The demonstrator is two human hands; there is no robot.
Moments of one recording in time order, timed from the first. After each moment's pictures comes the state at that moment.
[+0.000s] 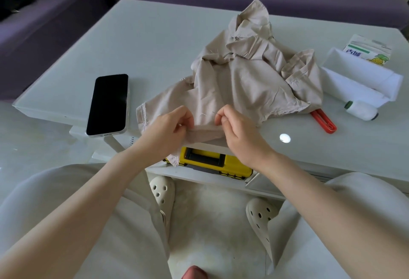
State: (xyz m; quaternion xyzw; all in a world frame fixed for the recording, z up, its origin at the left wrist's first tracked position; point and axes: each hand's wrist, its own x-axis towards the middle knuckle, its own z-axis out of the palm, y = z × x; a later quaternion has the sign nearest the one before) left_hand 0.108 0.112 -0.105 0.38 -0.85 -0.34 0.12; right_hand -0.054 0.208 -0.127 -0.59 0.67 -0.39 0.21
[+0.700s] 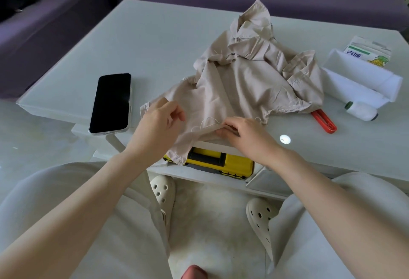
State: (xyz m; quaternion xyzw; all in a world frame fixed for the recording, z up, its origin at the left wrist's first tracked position) left_hand 0.119 0.113 -0.102 0.39 -0.84 -0.29 0.24; right_hand -0.070 0.210 -0.133 -0.63 0.70 -0.27 0.22
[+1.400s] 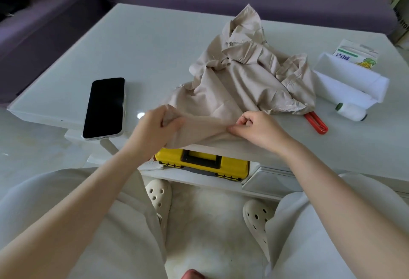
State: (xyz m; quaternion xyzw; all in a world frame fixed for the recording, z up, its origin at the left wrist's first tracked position) left_hand 0.110 0.102 -0.111 0.43 -0.77 -0.42 0.20; right_hand -0.101 0.213 -0.120 -0.46 0.79 -0.29 0.28
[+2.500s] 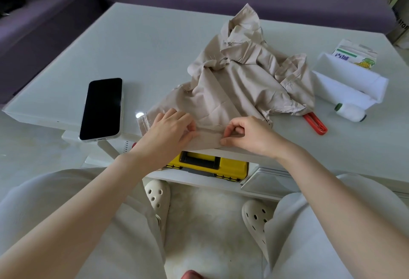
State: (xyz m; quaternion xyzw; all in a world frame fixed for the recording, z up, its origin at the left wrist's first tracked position) left_hand 0.103 0.104 -0.121 0.24 -0.95 -0.14 0.14; right_hand -0.094 0.213 -0.119 -0.55 0.74 -0.24 0.29
